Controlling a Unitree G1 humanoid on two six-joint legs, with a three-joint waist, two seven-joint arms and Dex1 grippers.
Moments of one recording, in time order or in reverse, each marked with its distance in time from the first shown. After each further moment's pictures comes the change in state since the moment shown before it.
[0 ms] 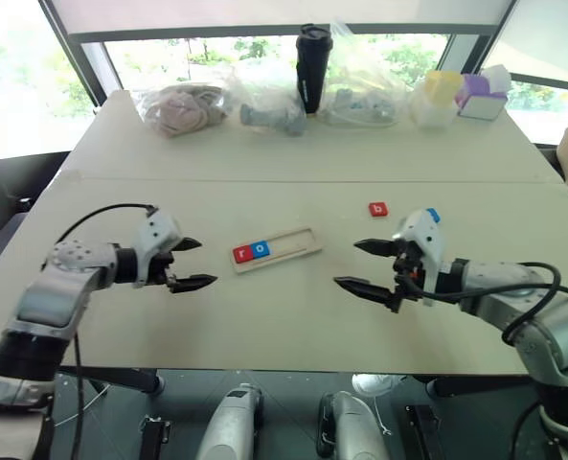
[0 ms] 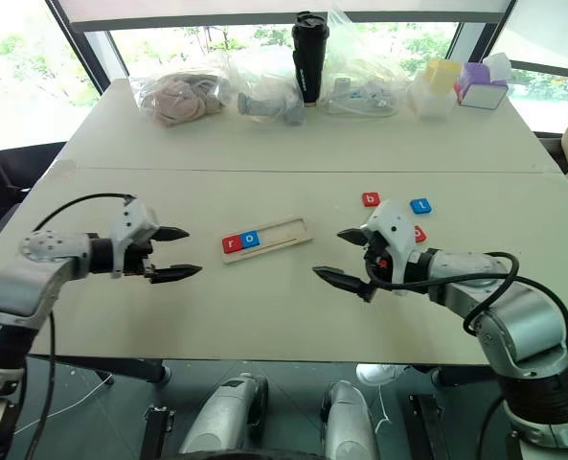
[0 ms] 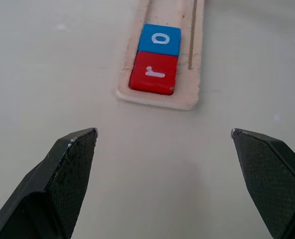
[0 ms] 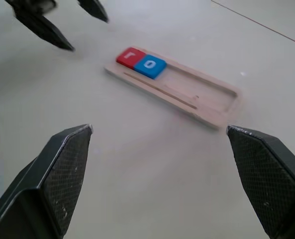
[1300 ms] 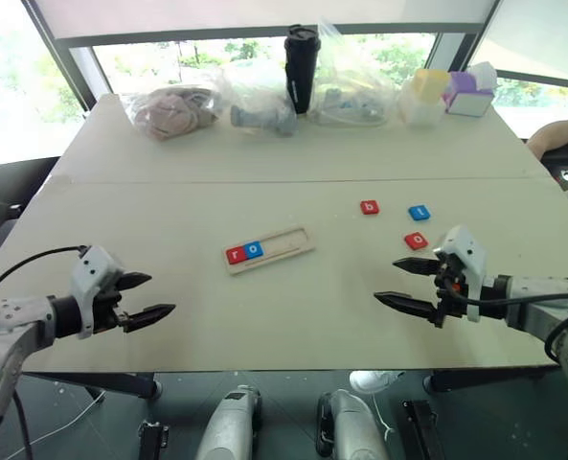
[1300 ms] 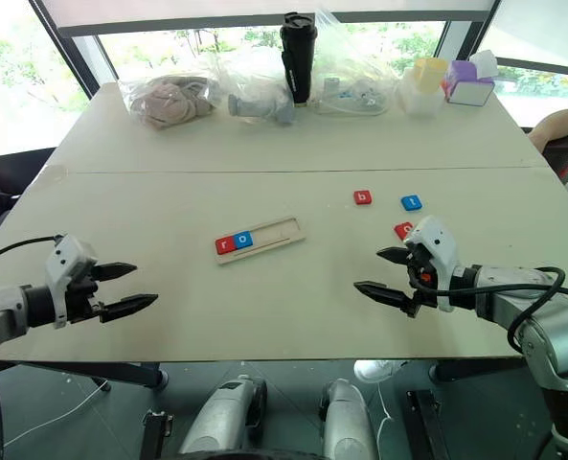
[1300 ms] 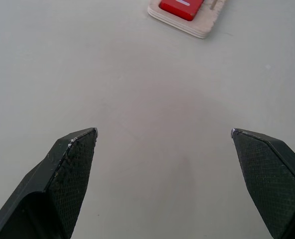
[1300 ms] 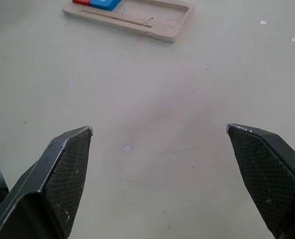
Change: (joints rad) left arm 0.479 0.137 0.408 -0.302 -0.214 0.189 0.113; right arm 0.143 -0.174 -0.131 0.158 -0.013 -0.075 0.158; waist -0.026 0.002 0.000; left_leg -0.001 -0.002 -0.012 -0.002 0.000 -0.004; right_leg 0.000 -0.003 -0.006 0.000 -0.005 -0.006
